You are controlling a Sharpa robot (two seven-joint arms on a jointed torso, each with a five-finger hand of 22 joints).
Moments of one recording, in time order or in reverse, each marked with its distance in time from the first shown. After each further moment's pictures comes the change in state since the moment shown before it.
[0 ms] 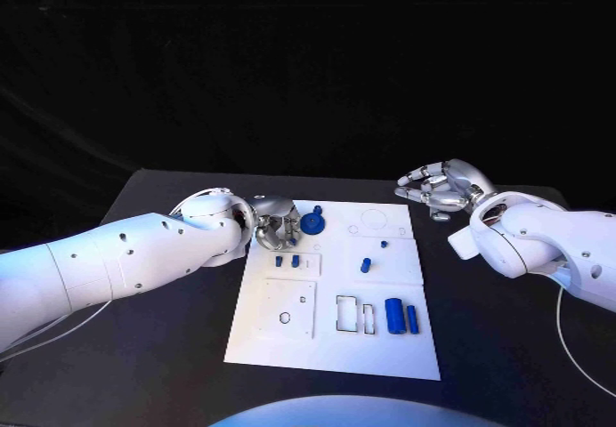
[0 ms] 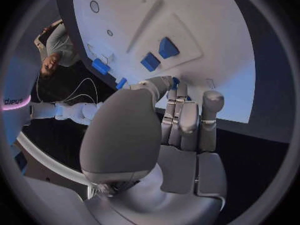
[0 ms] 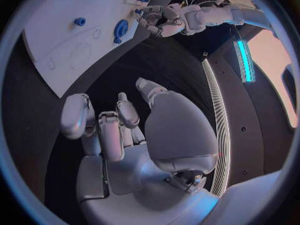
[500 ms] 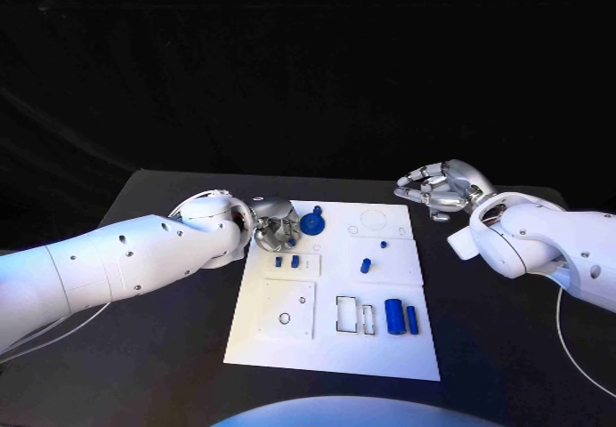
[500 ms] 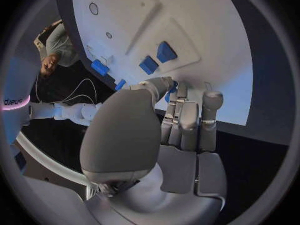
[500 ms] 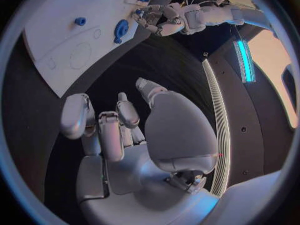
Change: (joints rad) left arm -0.003 -0.002 -0.002 -0.001 0.001 0.002 -0.007; left_hand -0.016 -0.016 0.000 0.000 0.000 -0.050 0.006 -0.045 -0.020 -0.021 0.014 -0.022 0.005 -0.014 0.015 0.000 -0.032 0.000 -0.015 0.007 -0.016 -0.020; right arm 0.000 0.000 0.000 -0.001 0.000 0.000 0.000; right_hand 0.000 0.000 0.000 0.000 0.000 0.000 0.000 0.000 0.000 0.000 0.000 0.000 0.000 0.000 0.000 0.000 0.000 0.000 0.000 0.000 0.000 0.000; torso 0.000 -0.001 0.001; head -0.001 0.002
